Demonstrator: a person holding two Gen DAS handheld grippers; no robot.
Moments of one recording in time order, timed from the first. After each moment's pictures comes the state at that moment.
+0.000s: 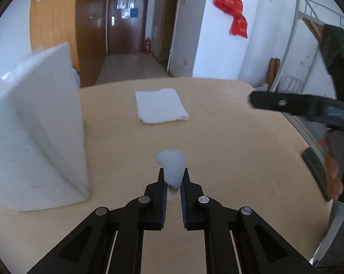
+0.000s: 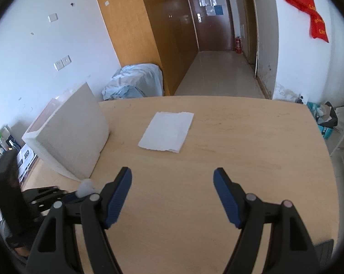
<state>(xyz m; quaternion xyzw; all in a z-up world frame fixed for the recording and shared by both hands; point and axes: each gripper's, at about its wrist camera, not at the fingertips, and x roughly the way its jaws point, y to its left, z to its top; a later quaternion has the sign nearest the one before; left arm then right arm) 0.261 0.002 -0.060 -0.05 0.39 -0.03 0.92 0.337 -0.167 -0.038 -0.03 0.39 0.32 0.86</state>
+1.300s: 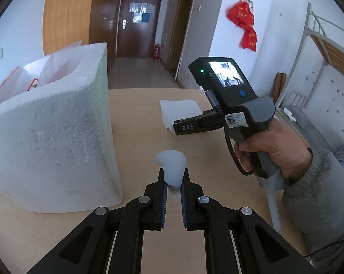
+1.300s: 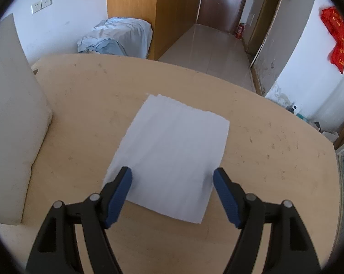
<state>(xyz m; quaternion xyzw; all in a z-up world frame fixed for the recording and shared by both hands) 0.250 0.041 -0.053 -0.08 0.37 -0.01 0.93 0.415 -0.038 -0.115 -0.19 0.45 0.24 0.84</state>
